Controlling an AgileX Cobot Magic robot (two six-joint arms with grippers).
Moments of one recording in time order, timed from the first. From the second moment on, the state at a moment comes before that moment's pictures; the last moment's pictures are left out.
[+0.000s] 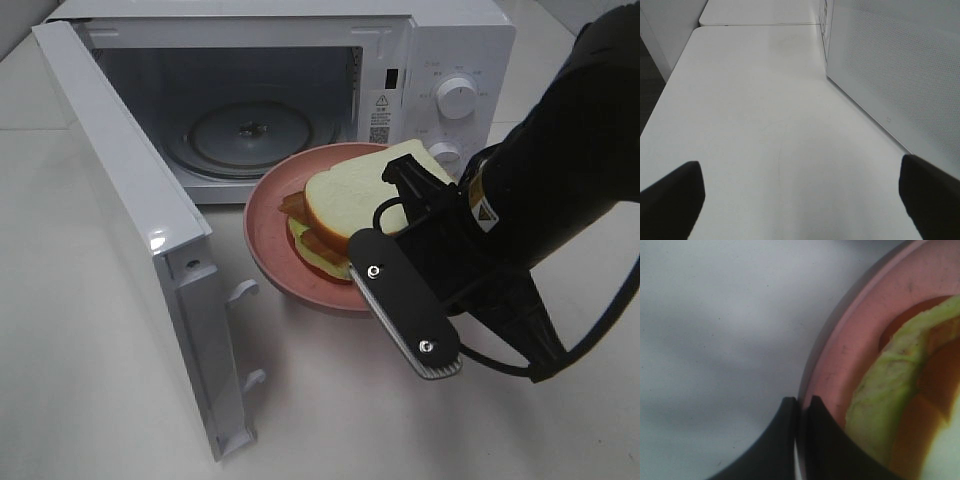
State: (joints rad) left arm 0.03 0.00 -0.50 -0.08 1.04 0.06; right arm 0.78 1.49 -0.85 -0.24 0.61 -1.18
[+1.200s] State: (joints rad) left arm 0.03 0.00 -0.50 -0.08 1.04 0.06; right arm 0.62 1.57 -0.92 0.10 0.56 -1.72
